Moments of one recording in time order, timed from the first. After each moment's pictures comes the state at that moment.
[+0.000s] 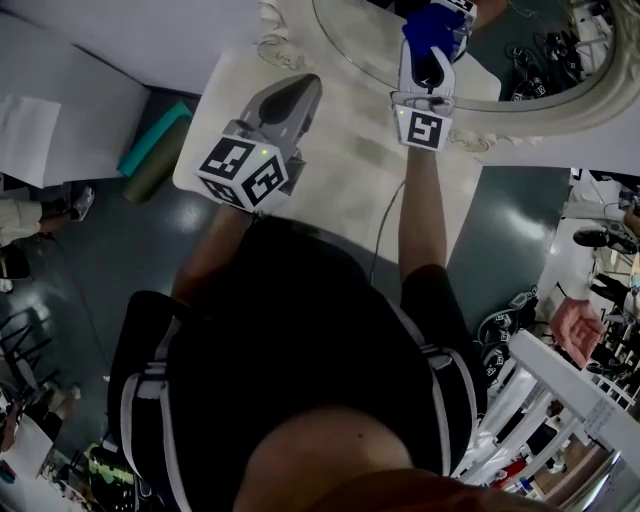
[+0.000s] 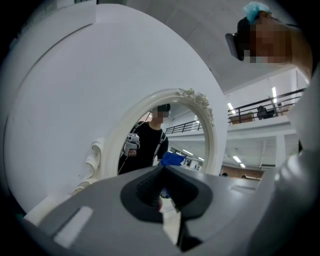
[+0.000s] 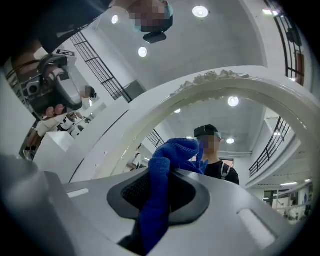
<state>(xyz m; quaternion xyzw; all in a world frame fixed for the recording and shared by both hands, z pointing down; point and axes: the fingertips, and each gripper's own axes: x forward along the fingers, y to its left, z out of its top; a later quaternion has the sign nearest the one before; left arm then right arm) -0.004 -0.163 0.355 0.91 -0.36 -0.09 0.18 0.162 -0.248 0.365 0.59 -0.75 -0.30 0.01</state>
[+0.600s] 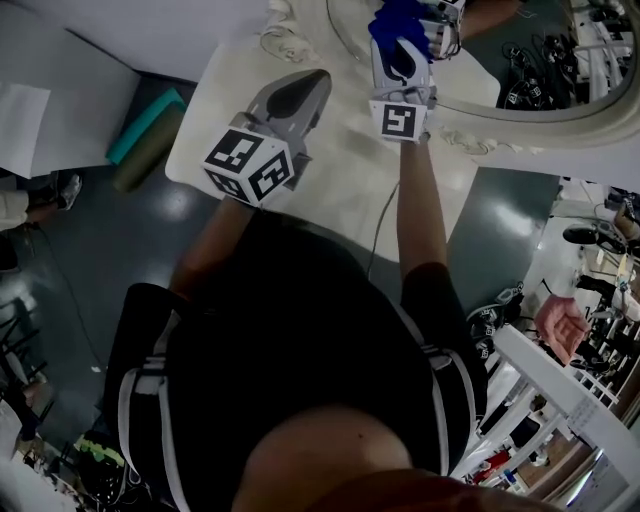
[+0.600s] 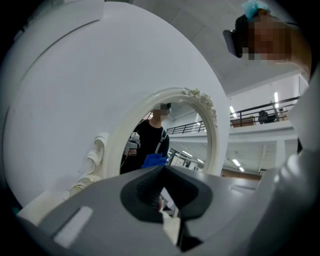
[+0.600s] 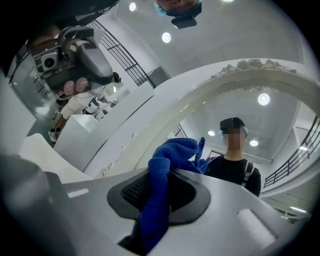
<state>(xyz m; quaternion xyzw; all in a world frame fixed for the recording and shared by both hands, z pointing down) -0.016 -0.174 0.364 0.91 -0.35 -0.10 0.19 0.090 -0.273 0.415 0.53 -0.78 -0.31 0.17</state>
